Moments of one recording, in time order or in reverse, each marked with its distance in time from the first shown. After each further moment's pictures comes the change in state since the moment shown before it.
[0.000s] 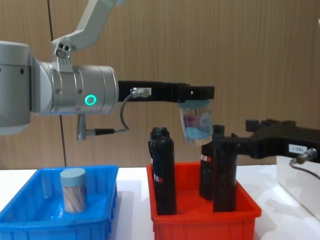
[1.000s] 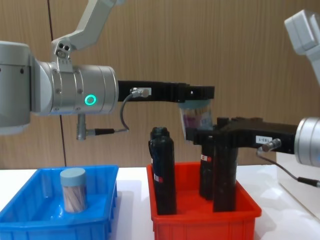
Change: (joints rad) left arm 0.000 0.000 0.000 0.000 0.000 0.000 0.000; right arm 0.137 -0.071 -0.030 0.166 0.027 0.006 0.082
